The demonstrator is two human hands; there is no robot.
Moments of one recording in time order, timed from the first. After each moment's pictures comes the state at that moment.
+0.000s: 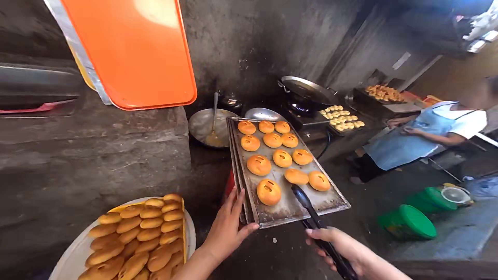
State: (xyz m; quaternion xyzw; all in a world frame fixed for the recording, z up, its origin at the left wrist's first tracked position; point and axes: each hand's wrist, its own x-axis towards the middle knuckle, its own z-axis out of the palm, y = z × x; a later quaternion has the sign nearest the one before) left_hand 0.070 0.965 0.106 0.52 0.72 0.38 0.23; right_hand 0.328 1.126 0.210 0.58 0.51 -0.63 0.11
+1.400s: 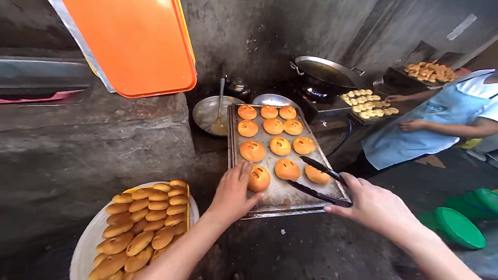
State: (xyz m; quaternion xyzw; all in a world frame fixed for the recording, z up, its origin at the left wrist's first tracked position) left_hand 0.079 1.025 0.139 0.54 0.78 0.31 0.07; right_hand 0.342 1.215 0.243 0.41 0.91 0.02 0.08
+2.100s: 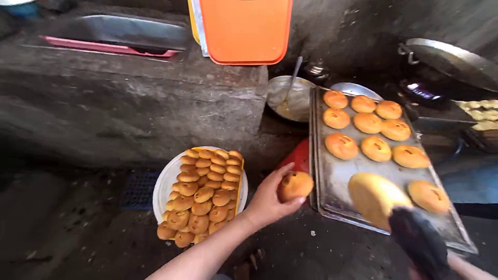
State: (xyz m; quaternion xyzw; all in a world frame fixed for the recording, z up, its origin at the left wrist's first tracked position) left_hand 0.047 0.918 0.087 0.37 0.63 0.64 0.24; right_hand 0.319 1.121 0.222 0.22 0.84 -0.49 0.02
